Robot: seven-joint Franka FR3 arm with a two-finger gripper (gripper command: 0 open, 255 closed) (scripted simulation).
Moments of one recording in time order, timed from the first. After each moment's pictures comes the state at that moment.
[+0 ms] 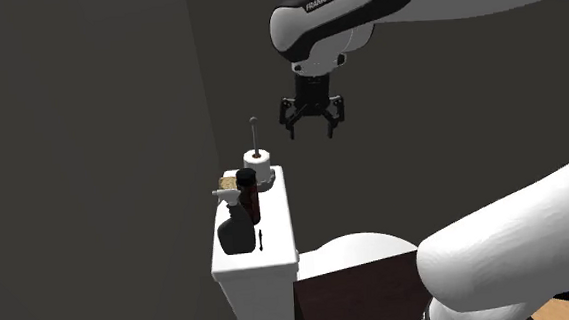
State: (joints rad) arm 0.06 -0.42 0.26 -2.32 0.12 1.92 0.49
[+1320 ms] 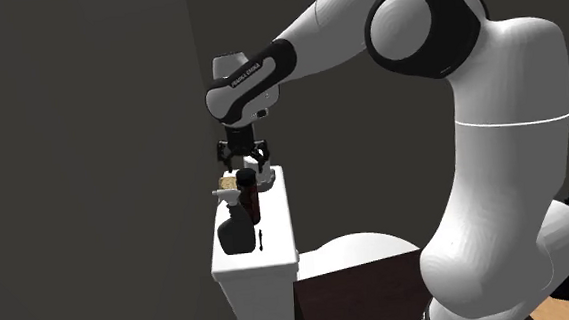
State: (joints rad) arm 0.16 0.35 0.41 -1.86 -0.14 2.14 0.97
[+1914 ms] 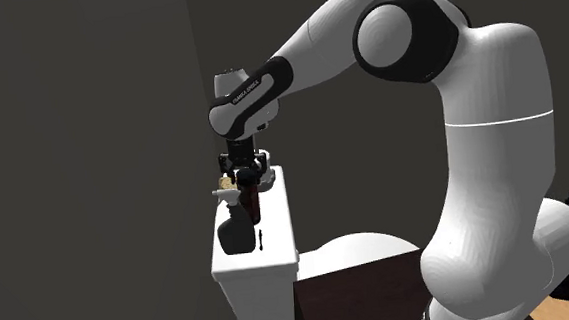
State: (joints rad) arm 0.18 0.43 0.39 -1.86 -0.17 2.21 0.99
